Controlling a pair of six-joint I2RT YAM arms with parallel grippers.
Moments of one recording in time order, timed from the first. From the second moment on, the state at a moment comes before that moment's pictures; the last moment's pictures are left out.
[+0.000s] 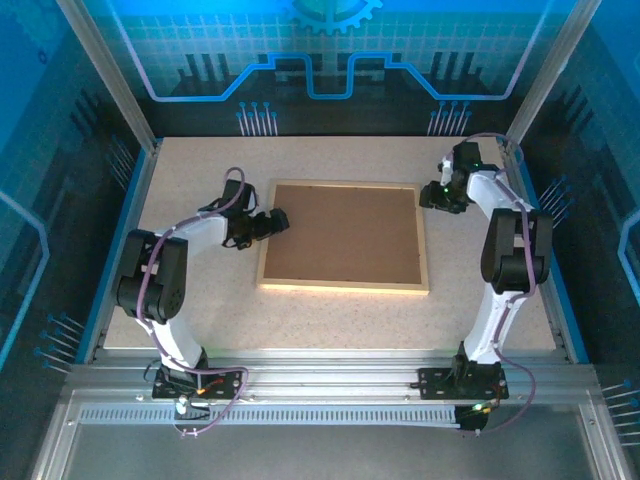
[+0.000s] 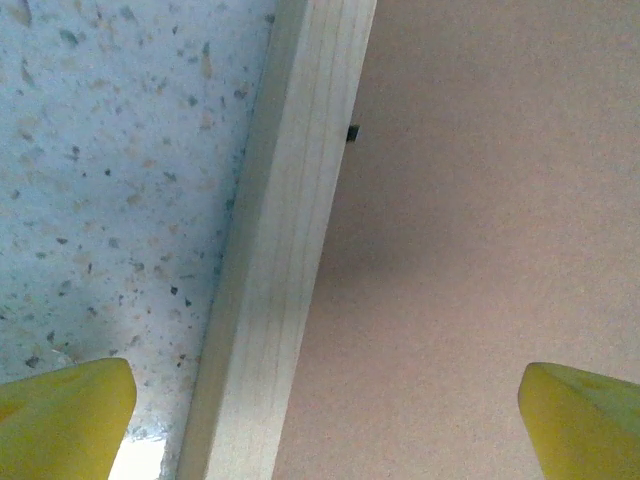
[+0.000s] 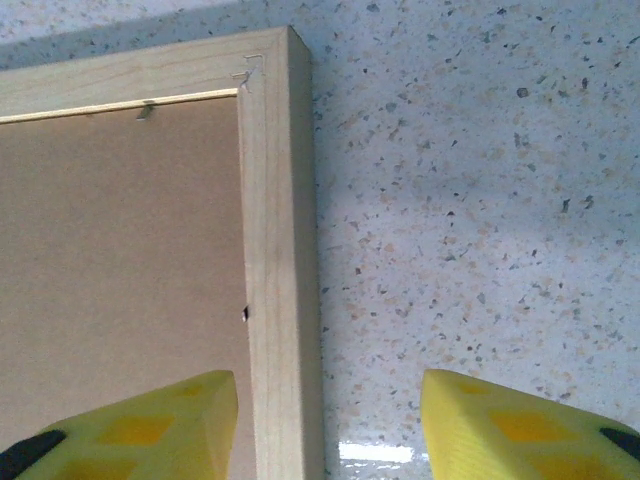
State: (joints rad) left arm -0.17 1.76 1.03 -0.30 0.27 -0.59; right arm -0.06 1.99 1.51 -0.71 -0.20 0.13
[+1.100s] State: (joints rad) left arm -0.18 1.78 1.00 -0.22 0.32 -0.67; right arm -0.01 2.14 1.66 -0.79 -0.12 0.09
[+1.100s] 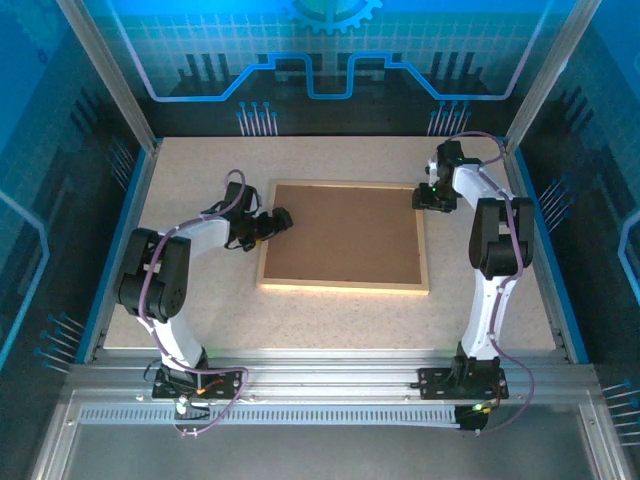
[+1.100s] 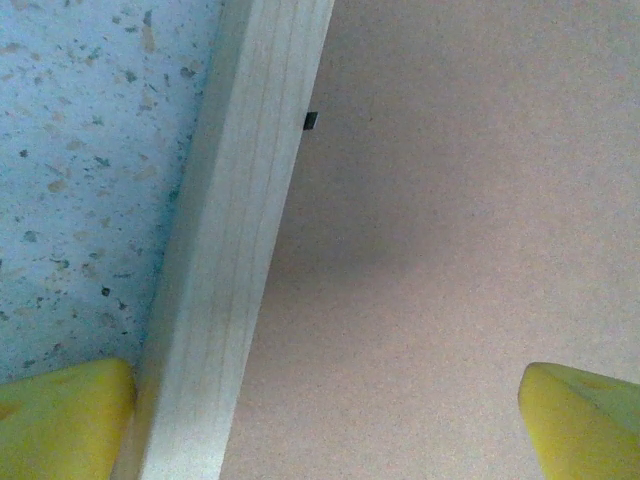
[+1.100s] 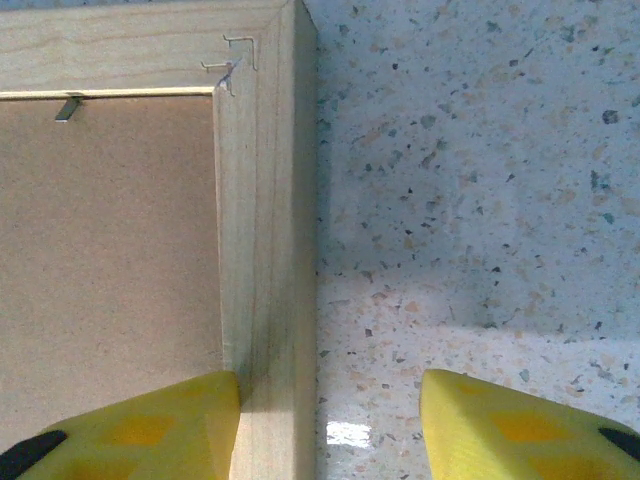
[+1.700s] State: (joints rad) left arm -0.20 1.82 1.04 -0.25 0.28 -0.67; right arm 0.05 2.22 1.77 -0.86 -0.05 0.05
